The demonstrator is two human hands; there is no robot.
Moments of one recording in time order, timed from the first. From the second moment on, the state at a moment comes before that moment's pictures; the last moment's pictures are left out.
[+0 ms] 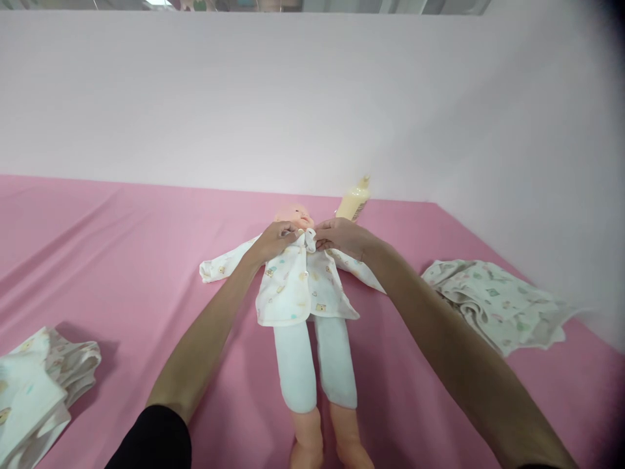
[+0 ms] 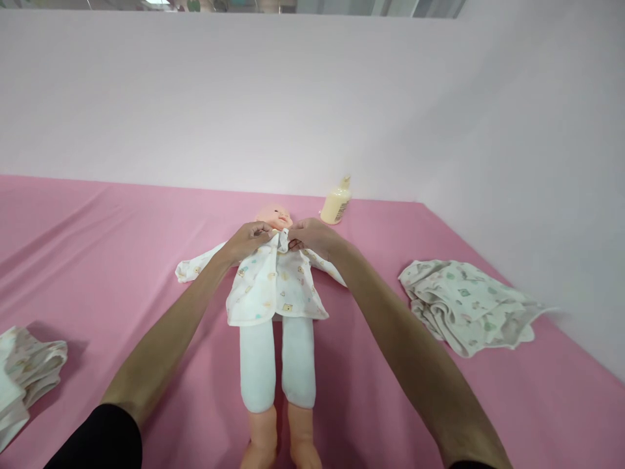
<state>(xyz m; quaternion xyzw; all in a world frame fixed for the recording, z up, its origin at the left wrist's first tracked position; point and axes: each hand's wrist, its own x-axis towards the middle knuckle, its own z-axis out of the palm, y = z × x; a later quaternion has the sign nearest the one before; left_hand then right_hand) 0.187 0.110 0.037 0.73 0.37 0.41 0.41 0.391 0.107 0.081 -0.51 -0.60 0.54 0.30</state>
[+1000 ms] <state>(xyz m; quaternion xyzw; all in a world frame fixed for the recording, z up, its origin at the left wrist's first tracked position) 0.189 0.109 0.036 0.65 0.38 0.40 0.53 0.386 0.096 0.052 -0.42 -0.66 0.50 0.38</state>
